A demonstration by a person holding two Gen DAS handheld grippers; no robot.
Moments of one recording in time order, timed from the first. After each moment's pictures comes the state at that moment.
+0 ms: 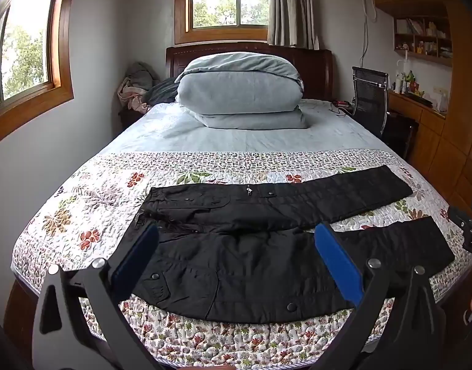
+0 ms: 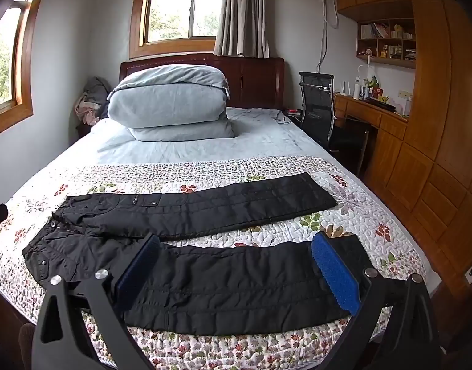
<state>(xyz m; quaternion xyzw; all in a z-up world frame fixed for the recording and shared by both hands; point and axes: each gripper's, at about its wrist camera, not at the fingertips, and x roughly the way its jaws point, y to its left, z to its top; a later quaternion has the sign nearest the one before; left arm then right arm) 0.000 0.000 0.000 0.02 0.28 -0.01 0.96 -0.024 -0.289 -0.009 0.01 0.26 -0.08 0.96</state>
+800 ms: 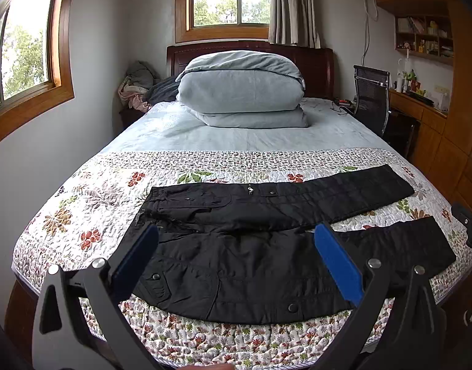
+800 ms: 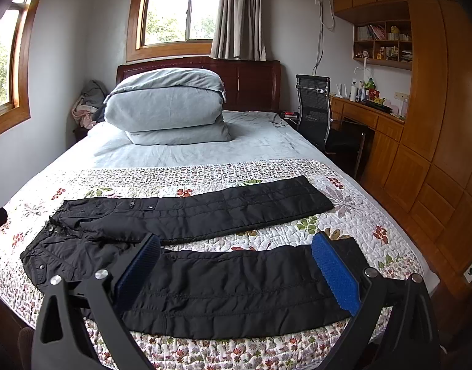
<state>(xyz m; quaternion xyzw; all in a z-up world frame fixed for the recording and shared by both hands) 0.005 -0.002 -0.006 0.02 0.28 -0.01 0.96 -0.024 -0.287 -0.003 0.01 0.26 -0.09 0.96</state>
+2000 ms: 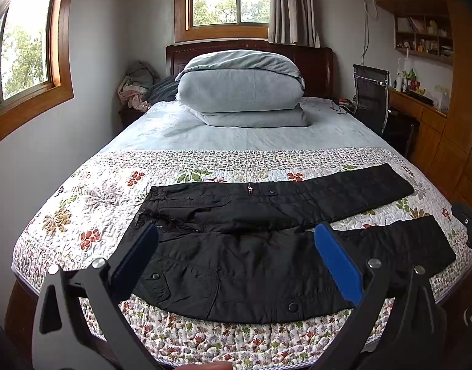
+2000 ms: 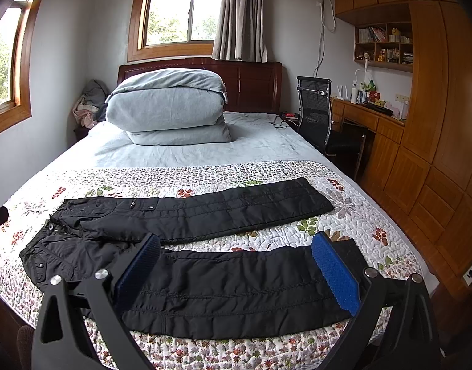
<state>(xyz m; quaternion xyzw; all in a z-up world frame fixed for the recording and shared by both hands) 0.007 -0.001 -0.004 0.02 0.28 -0.01 0.96 -0.026 -0.287 -0.004 0.00 0.26 -0.09 0.96</state>
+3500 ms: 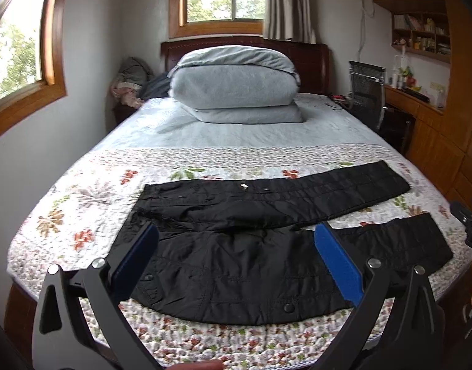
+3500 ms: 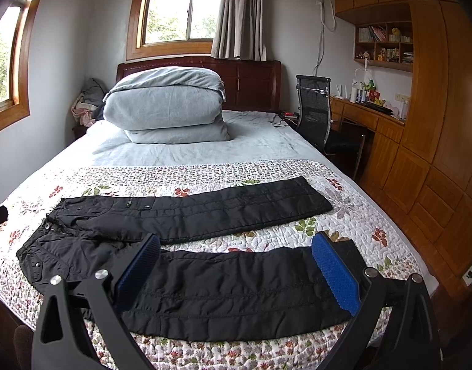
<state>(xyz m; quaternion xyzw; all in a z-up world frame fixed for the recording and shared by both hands) 0.016 0.003 -0.009 0.01 0.29 -0.03 0.96 -0.022 -0.296 -0.009 0.00 0.26 -0.08 0.96</state>
